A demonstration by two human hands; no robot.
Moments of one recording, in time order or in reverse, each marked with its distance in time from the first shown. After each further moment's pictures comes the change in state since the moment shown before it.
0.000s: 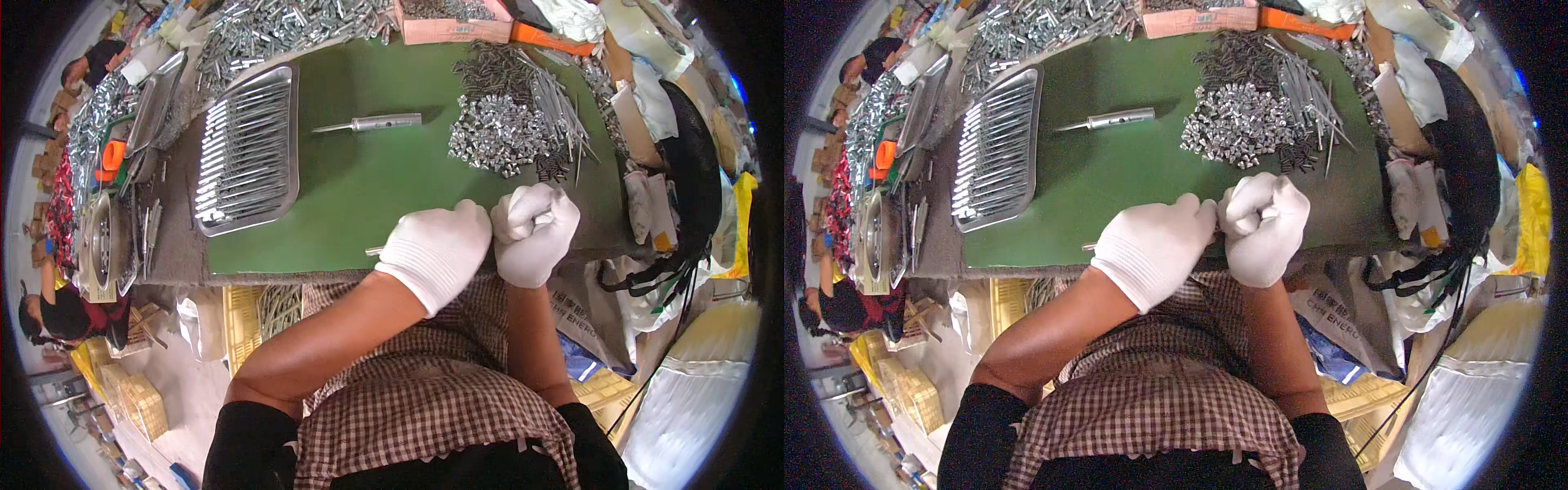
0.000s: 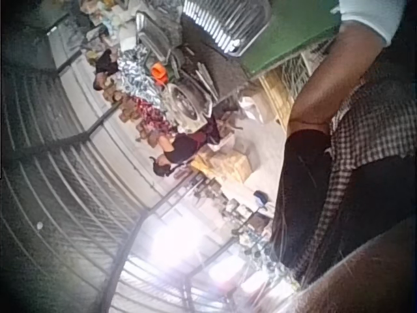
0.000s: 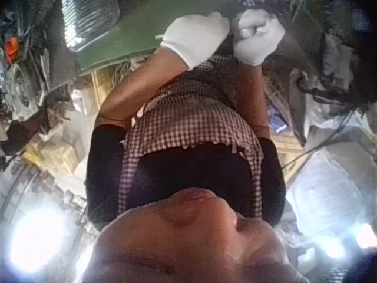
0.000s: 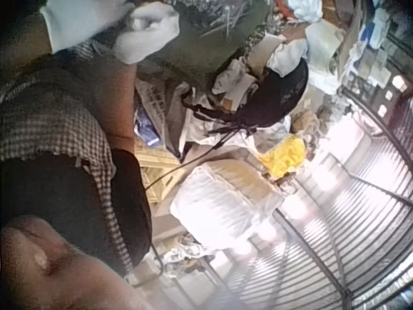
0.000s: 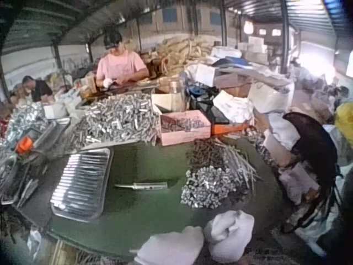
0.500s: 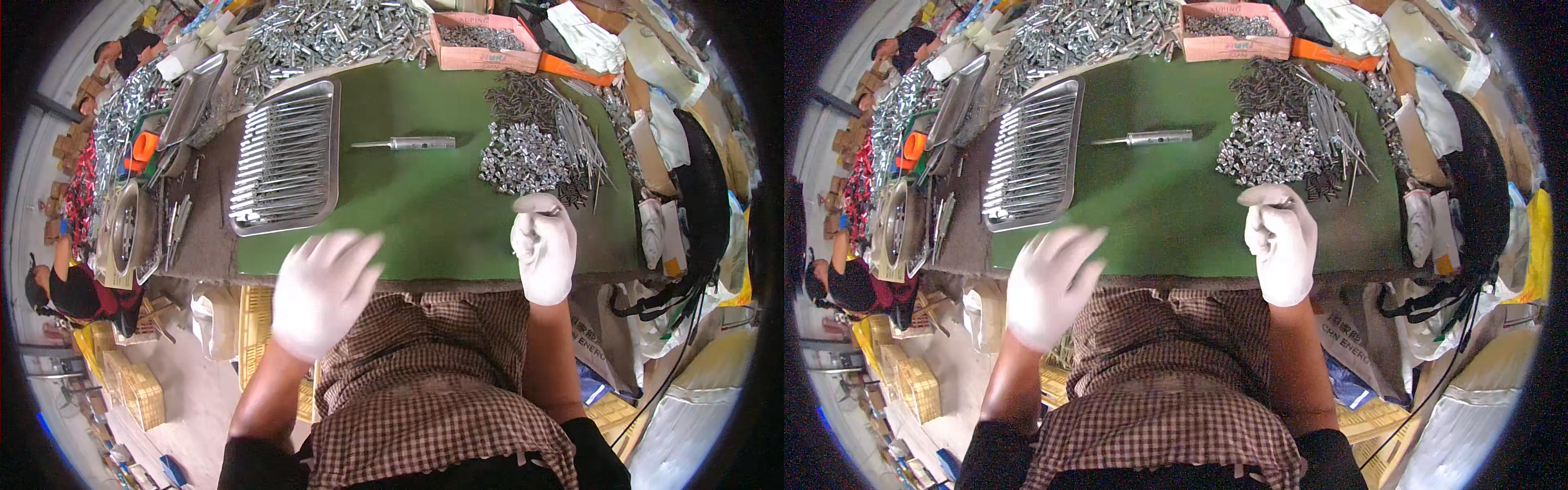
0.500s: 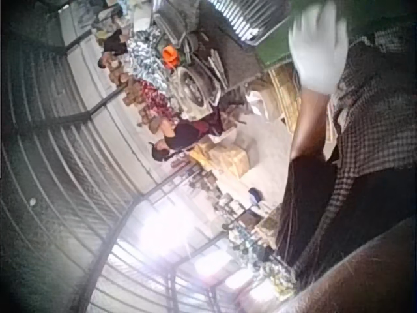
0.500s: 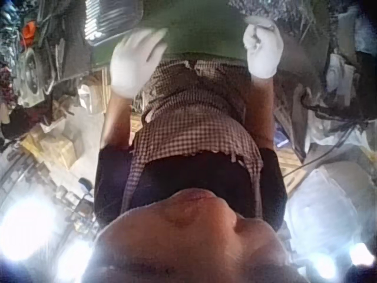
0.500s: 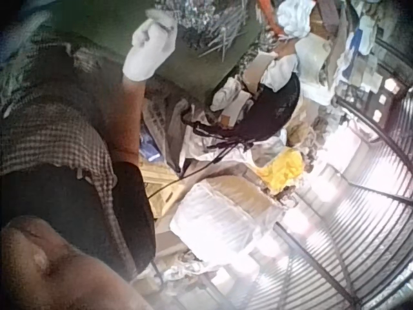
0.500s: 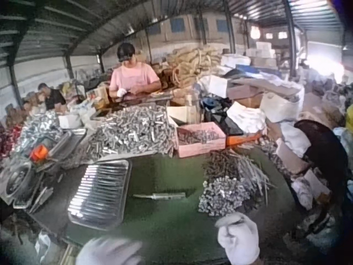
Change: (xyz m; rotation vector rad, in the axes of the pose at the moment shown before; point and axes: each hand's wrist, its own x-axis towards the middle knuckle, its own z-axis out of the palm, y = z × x) left_hand -0.101 -0.057 -0.052 -0.072 0.253 -0.277; right_hand 0.001 -0.005 -0.009 -0.188 0.149 0.223
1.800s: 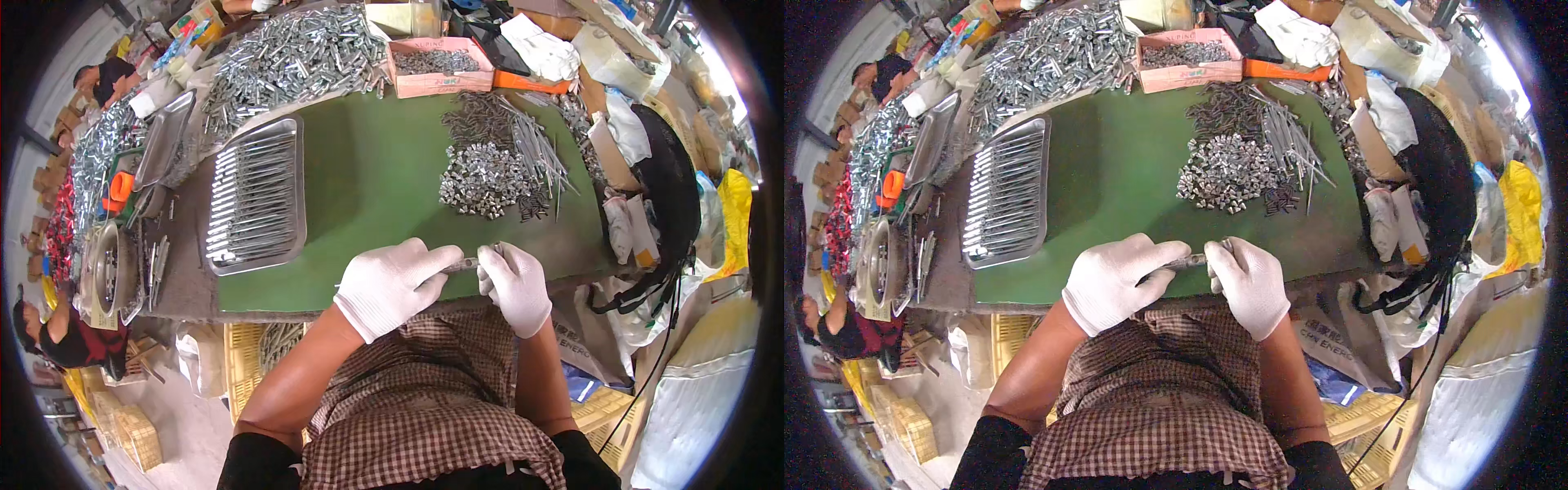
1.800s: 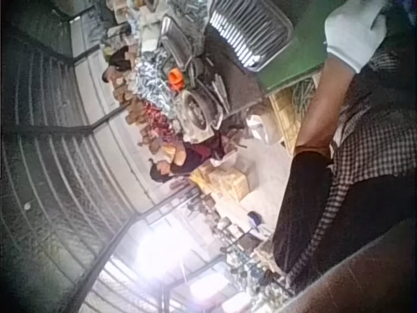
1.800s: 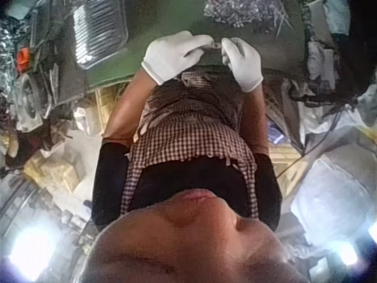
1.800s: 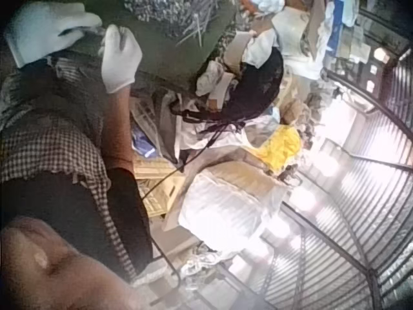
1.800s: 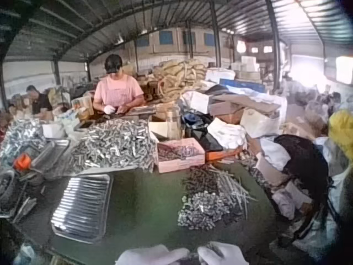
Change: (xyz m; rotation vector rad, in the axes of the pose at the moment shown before) left_hand 0.058 0.036 0.060 -0.278 -0.005 0.310; right_hand -0.030 -0.037 0.020 -0.700 0.034 0.246
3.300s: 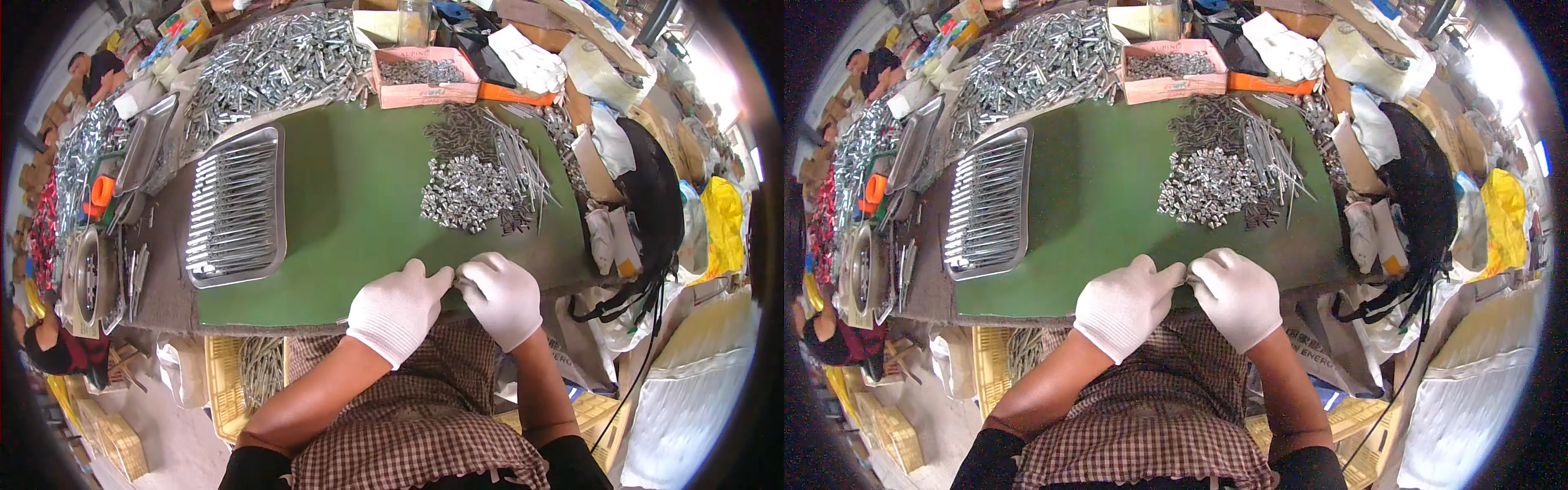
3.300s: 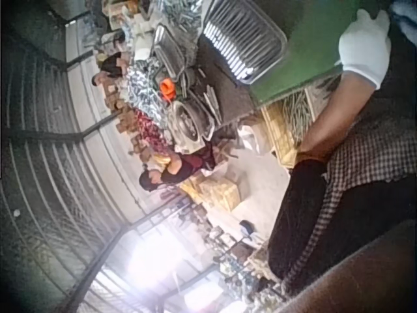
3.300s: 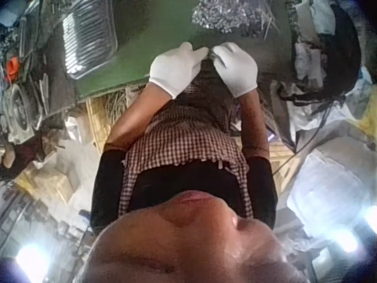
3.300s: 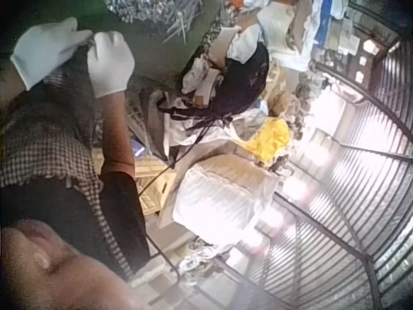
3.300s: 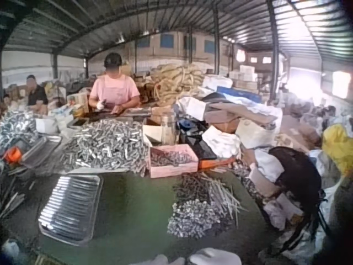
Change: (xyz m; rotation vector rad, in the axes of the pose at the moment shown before) left_hand 0.001 0.026 0.029 0.216 -0.141 -0.164; right_hand 0.008 0.015 -0.014 -0.877 0.126 -0.709
